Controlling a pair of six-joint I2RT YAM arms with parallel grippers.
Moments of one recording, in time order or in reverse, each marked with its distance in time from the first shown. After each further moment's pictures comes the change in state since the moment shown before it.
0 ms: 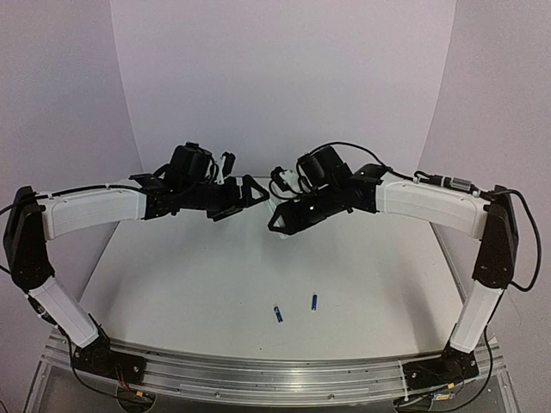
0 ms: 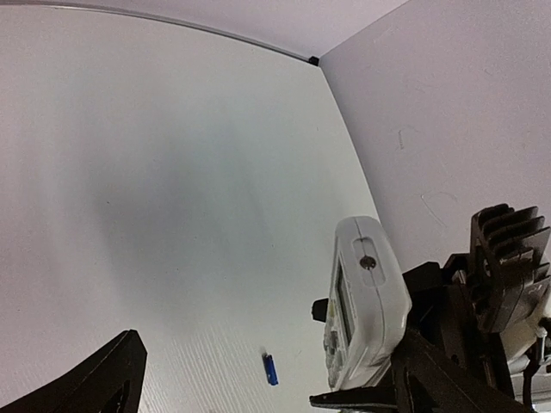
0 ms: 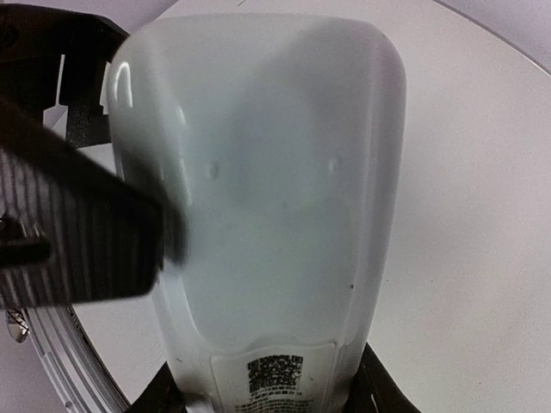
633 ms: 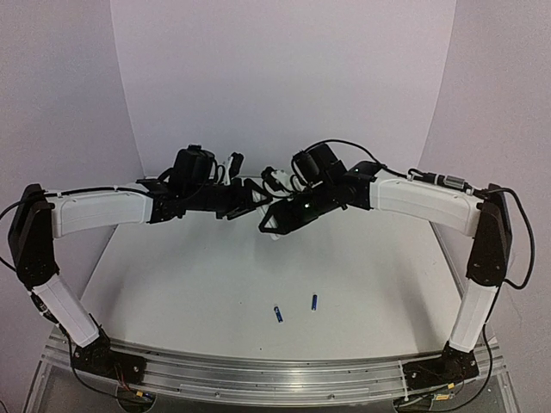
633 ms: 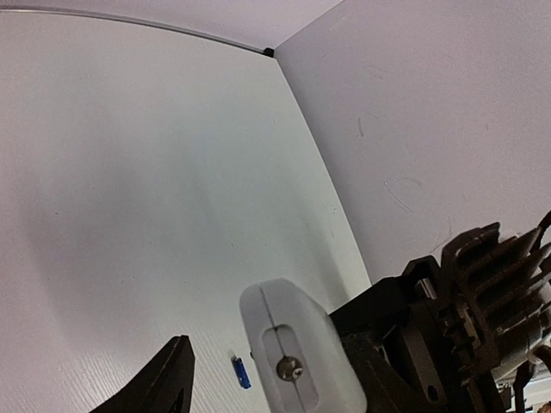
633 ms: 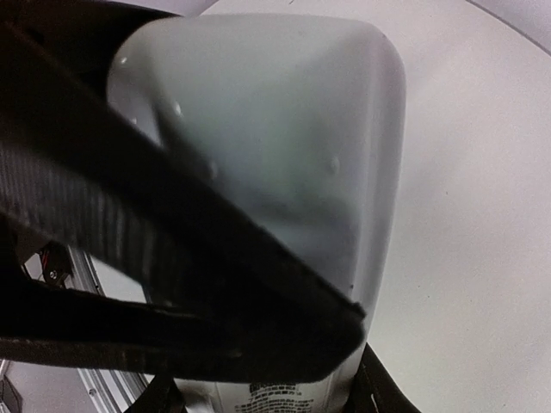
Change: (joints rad) left arm 0.000 0.045 -0.021 0.132 0.116 -0.005; right arm 0.000 0.048 0.063 -0.020 -0.120 -0.025
